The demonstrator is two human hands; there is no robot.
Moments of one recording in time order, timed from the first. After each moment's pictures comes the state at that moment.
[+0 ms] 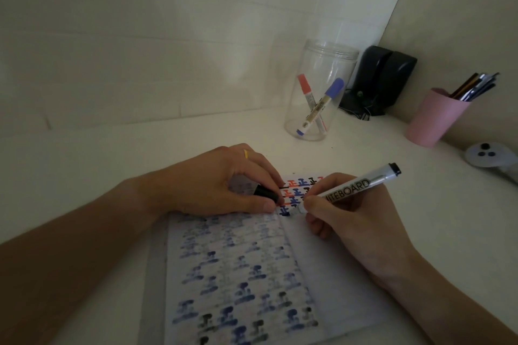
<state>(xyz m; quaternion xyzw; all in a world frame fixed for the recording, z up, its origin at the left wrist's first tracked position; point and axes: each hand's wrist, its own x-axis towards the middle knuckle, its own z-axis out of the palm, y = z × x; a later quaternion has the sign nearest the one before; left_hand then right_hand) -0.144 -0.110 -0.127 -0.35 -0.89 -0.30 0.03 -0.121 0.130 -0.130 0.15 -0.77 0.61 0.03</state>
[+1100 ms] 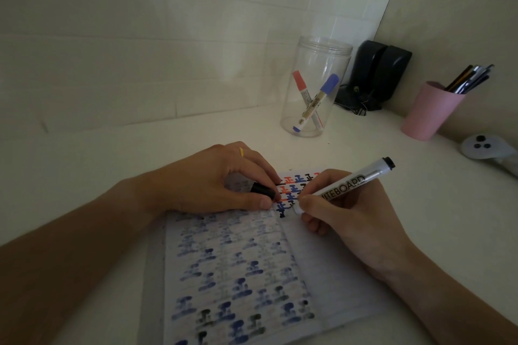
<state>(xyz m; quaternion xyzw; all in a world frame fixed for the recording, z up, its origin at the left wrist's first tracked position) -0.144 -0.110 -0.127 -0.36 -0.89 -0.29 0.04 -0.116 0.132 -0.125 0.18 -0.77 0.61 0.01</state>
